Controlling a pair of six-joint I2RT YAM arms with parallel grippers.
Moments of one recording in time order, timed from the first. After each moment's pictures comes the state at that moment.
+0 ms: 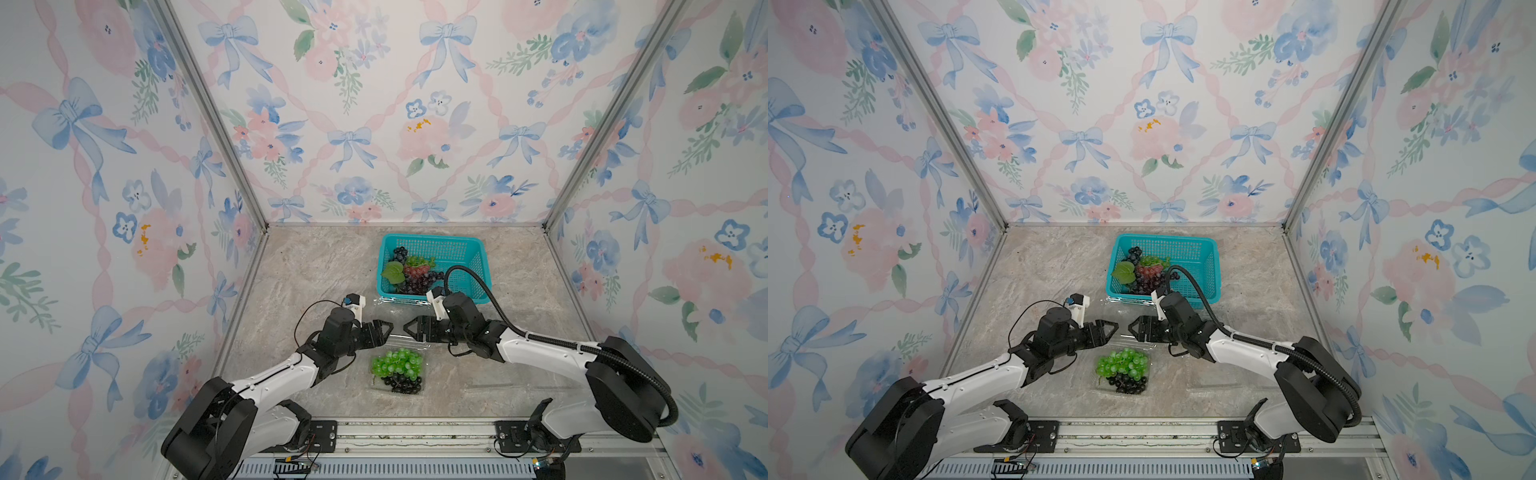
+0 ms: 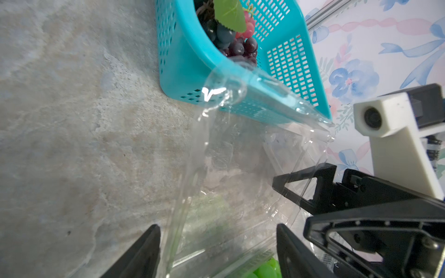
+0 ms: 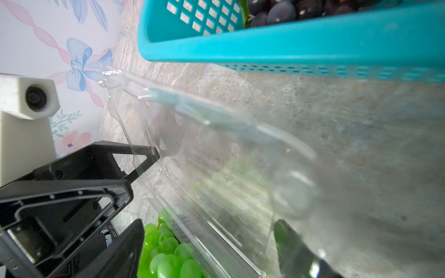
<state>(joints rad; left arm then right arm) -0.55 1.15 0.36 0.25 0.26 -0.75 0.78 1.59 0.87 0.02 -0.22 0.74</state>
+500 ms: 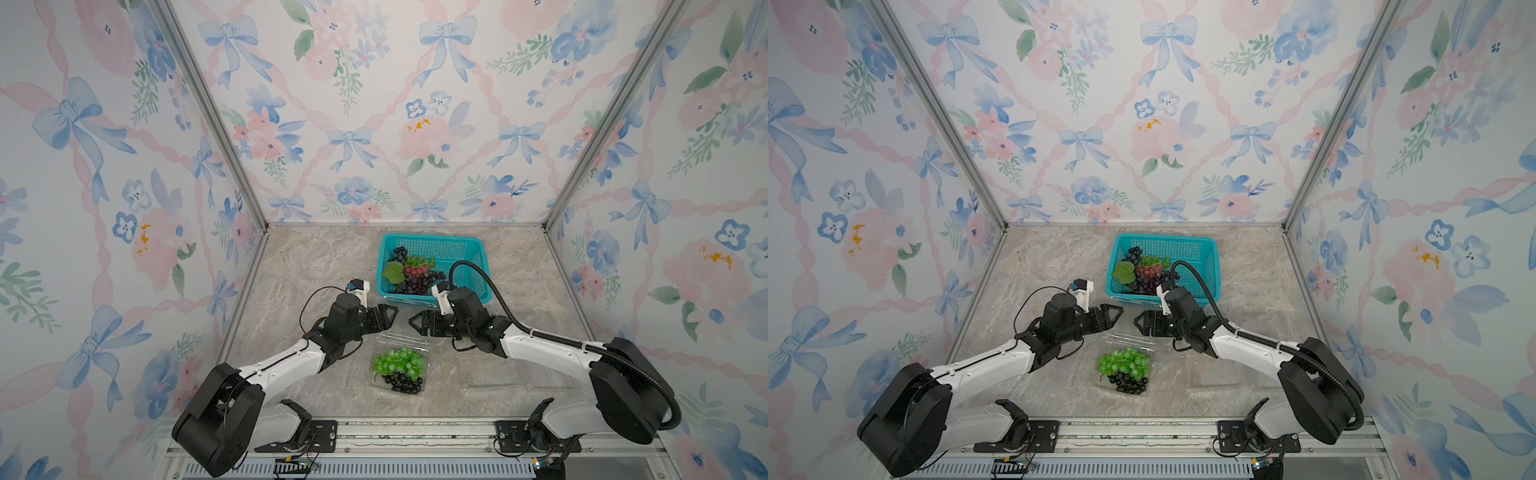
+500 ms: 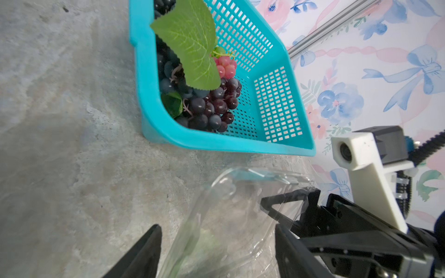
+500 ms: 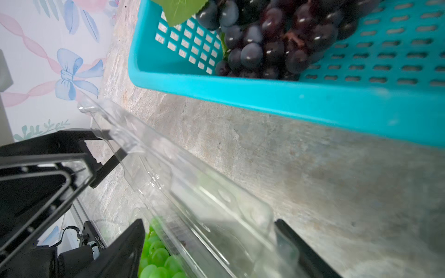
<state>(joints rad) -0.56 1.27 0.52 0.26 0.22 -0.76 0.71 1.58 0.89 -0.01 -0.21 0.69</state>
